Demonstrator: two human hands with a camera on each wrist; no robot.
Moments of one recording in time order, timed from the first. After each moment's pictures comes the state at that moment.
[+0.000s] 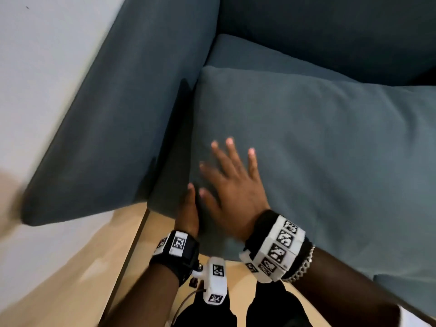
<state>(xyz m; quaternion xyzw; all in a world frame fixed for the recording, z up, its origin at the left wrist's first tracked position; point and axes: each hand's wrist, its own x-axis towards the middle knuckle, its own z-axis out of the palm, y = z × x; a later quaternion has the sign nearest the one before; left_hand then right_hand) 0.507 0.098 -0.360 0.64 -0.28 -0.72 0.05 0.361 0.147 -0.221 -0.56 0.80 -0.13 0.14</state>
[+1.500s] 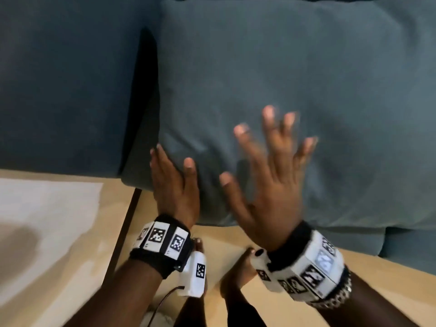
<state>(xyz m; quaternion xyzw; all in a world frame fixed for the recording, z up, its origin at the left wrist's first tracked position) 0.505 0.165 -0.318 0.53 -0.72 -0.41 0.16 0.384 0.289 -0.252 -0.47 0.83 -0.30 -0.06</state>
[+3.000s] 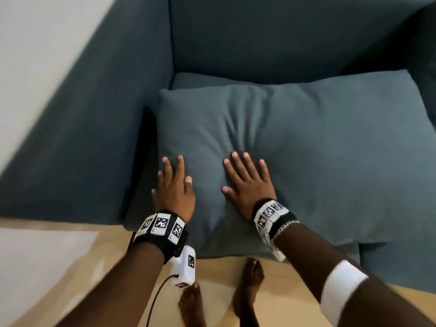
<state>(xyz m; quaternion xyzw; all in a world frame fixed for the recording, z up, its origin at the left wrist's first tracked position) 0.456 0.117 -0.269 0.46 -0.82 -0.34 -0.02 0.325 0.258 -0.221 -0.43 0.89 0.00 0.15</state>
